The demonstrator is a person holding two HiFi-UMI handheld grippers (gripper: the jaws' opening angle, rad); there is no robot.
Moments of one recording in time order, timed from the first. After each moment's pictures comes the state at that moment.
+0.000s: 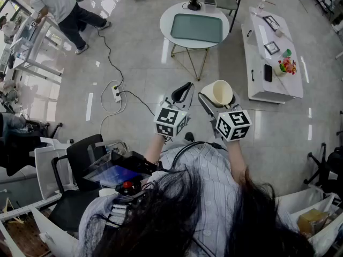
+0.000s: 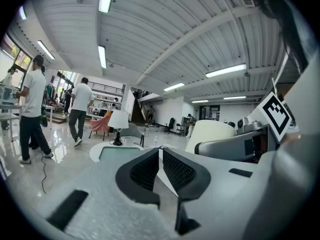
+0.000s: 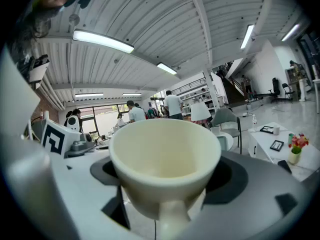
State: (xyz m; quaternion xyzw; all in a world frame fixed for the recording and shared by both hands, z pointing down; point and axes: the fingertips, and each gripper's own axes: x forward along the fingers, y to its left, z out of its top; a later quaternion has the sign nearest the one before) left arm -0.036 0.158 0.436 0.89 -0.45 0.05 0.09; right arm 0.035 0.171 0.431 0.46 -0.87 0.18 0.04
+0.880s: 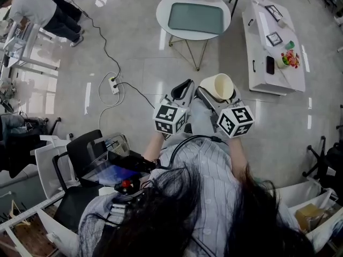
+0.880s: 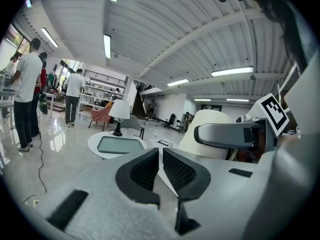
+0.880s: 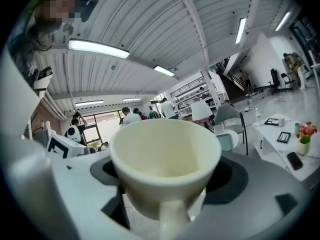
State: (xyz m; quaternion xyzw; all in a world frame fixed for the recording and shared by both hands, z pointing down) left arm -0.033 0.135 0.462 0.88 -0.45 0.06 0.14; right arm 0.034 0.139 0.431 0.44 -0.87 0.20 0.00
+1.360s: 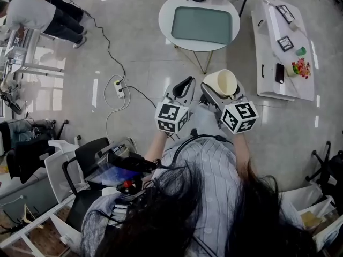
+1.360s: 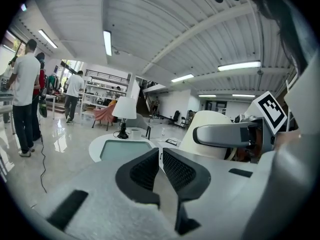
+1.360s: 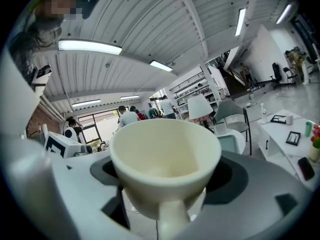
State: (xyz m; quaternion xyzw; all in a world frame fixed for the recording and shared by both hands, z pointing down) left arm -0.045 0.017 0.476 0.87 -0.46 0.08 0.15; right arm 0.030 0.014 0.452 0.43 -0.87 0.22 0.01
